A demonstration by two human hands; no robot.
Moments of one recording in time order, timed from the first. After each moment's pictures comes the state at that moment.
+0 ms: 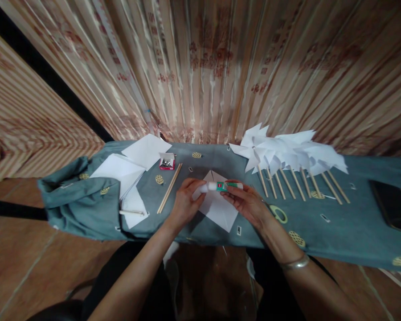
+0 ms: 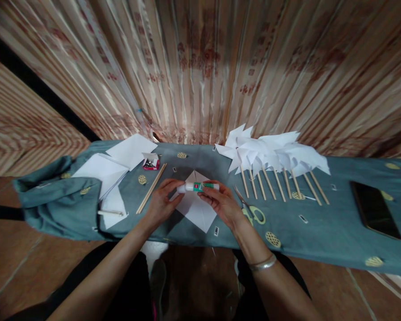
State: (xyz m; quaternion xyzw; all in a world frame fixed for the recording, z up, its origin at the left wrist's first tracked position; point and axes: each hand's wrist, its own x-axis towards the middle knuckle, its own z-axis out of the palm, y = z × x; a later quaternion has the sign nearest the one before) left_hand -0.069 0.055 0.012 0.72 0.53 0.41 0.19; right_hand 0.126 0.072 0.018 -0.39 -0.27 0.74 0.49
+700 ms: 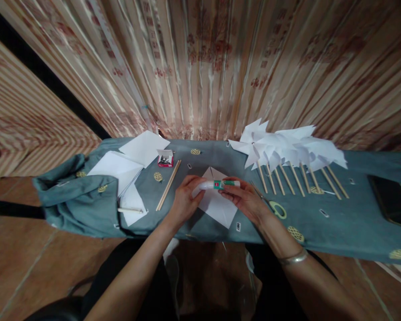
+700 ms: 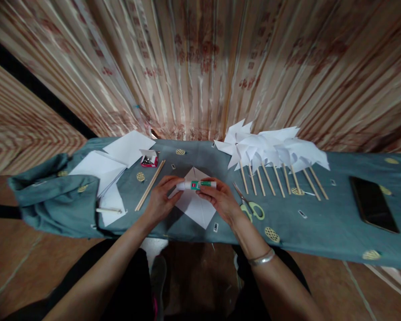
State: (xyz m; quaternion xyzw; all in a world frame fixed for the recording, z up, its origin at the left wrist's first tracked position) left_hand -0.070 0.055 0.010 0.74 0.52 0.39 0.18; right_hand 0.126 0.072 0.018 -0.40 -0.30 0.73 0.46
